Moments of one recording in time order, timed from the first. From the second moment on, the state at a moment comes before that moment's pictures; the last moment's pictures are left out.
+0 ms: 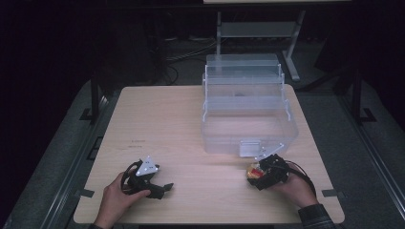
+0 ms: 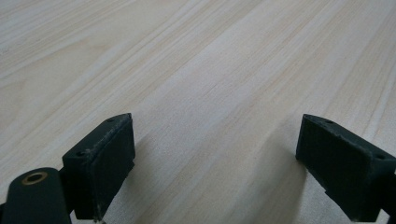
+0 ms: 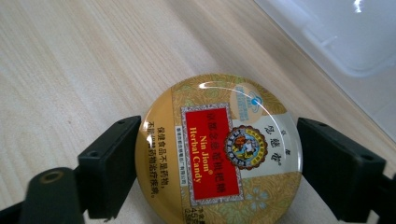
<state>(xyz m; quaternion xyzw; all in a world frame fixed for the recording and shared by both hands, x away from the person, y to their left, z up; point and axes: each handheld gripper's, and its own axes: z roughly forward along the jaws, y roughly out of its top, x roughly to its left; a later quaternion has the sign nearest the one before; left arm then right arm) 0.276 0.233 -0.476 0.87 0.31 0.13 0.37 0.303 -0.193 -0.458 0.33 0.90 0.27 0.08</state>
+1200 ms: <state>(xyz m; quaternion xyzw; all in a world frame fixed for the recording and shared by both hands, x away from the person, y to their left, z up) 0.276 0.233 -0.476 0.87 0.31 0.13 0.37 0.297 -0.212 -0.445 0.33 0.90 0.26 0.09</state>
